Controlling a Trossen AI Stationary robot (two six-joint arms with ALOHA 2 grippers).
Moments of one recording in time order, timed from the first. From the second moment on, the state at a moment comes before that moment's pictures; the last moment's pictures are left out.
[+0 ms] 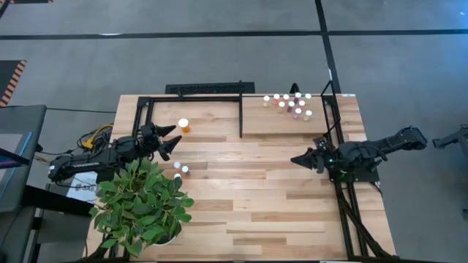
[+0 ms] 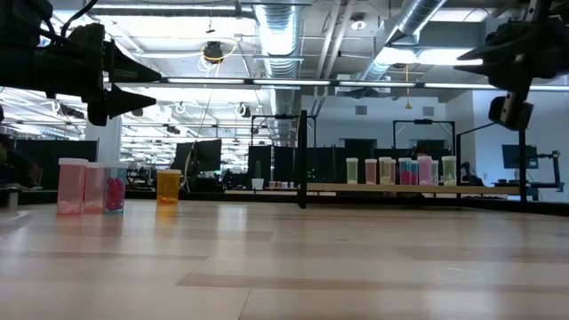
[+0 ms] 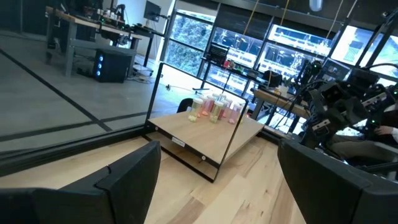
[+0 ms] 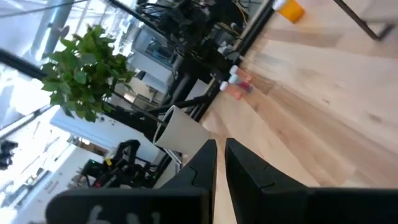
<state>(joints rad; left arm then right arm) 0.15 0.03 0.01 0.07 -0.38 -0.33 0.27 0.25 0.14 0.04 0.27 1.02</state>
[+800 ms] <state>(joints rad) 0.15 0.03 0.01 0.07 -0.38 -0.33 0.27 0.25 0.14 -0.40 0.29 0.94</state>
